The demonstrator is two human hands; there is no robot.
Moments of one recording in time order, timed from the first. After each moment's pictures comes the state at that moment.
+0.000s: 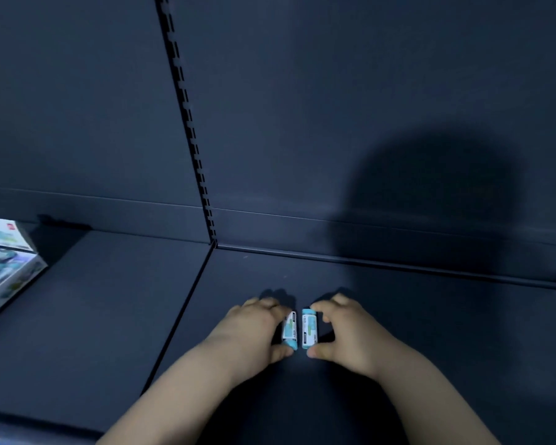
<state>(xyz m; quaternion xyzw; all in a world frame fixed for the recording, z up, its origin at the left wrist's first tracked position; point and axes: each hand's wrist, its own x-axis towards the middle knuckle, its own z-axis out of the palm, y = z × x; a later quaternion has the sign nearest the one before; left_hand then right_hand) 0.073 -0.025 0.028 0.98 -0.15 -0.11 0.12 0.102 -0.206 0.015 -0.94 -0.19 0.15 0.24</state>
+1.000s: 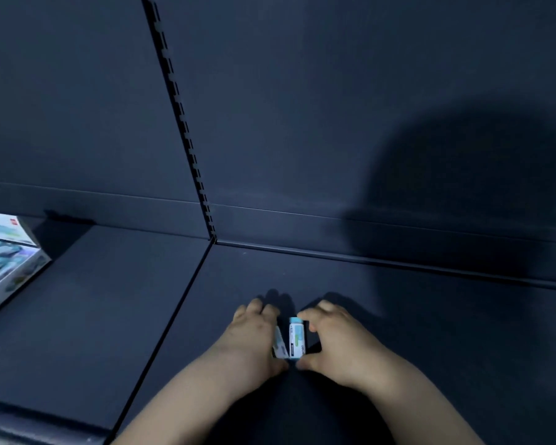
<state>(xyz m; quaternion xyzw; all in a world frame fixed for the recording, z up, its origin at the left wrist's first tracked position) 0.067 -0.045 0.024 0.98 -0.02 -0.17 0.13 0.096 -0.198 0.015 -0.93 -0.23 0.15 0.22</state>
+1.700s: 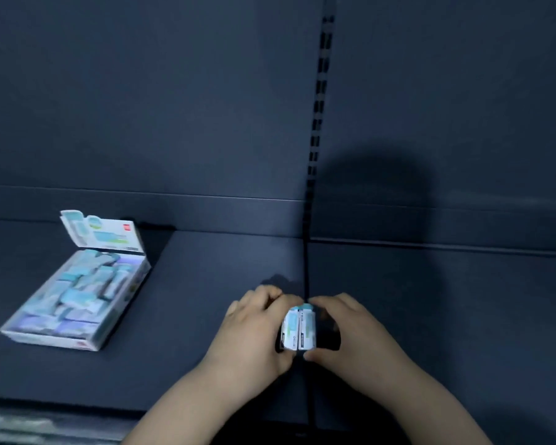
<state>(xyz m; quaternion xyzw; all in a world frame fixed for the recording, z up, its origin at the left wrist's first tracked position) 0.020 0.163 0.018 0.95 -0.17 0.07 0.24 0.033 -0.012 0.021 -0.93 -0.17 0.05 0.33</state>
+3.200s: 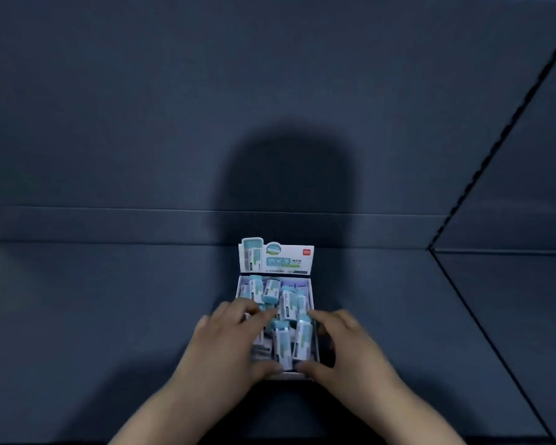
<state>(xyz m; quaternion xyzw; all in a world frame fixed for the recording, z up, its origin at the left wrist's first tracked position) 0.021 0.479 0.044 0.98 -0.16 0.04 0.14 0.020 0.285 0.033 -0.94 -0.10 0.06 0.32</state>
